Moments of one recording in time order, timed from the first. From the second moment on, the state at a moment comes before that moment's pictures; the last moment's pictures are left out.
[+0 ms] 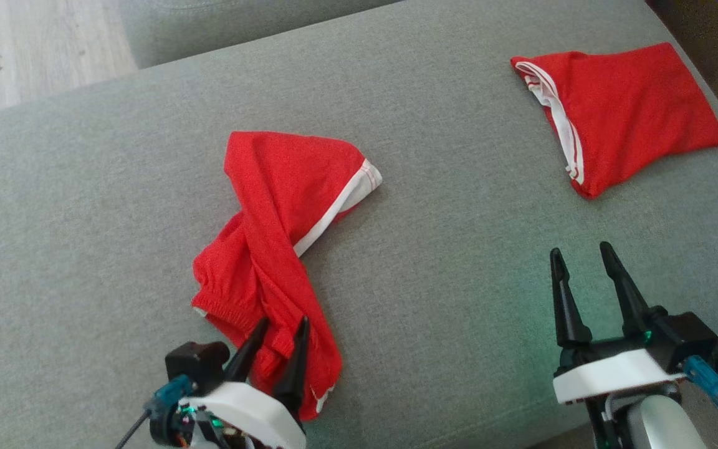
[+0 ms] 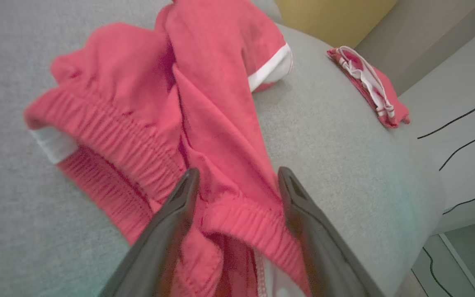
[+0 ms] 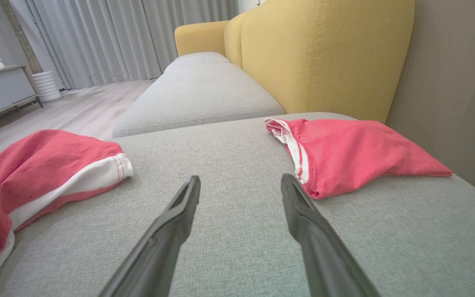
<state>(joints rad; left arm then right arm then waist) -0.13 0.34 -0.77 0.08 -0.87 0.25 -0.05 -0.01 -0.04 0.07 0.19 0.11 0.12 -0.25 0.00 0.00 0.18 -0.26</state>
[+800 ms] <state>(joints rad) -0.14 0.46 -0.61 0.16 -1.05 0.17 0.00 -0.01 -0.04 0.06 0.19 0.11 0.12 -0.25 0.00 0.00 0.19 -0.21</state>
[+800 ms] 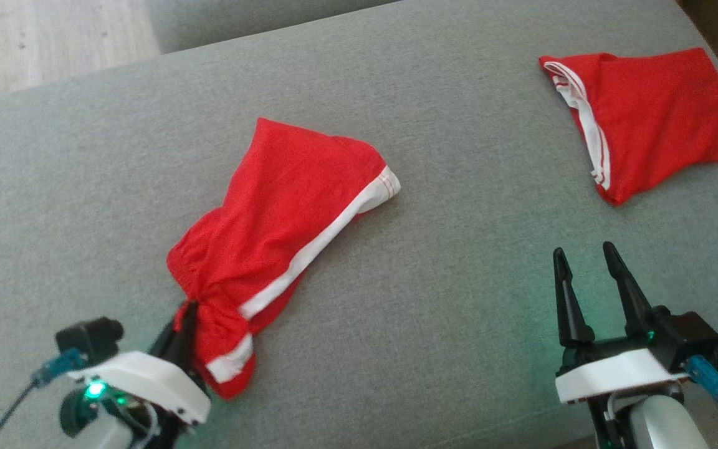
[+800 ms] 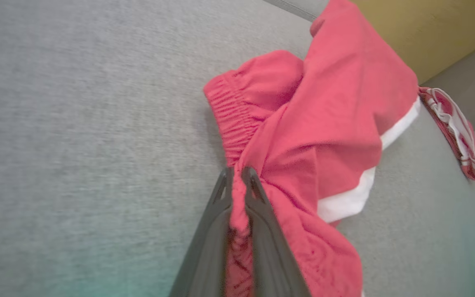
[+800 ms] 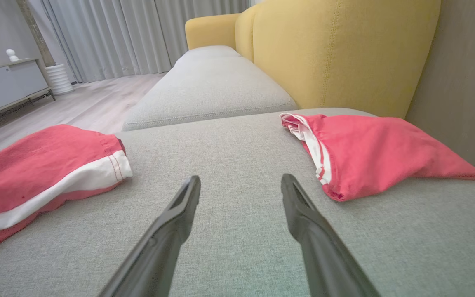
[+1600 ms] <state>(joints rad) -0.08 0.36 -0.44 0.14 -0.70 0.20 -0.25 0.01 -0.04 -0.02 0.20 0.06 0.12 -0.25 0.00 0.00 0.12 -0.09</state>
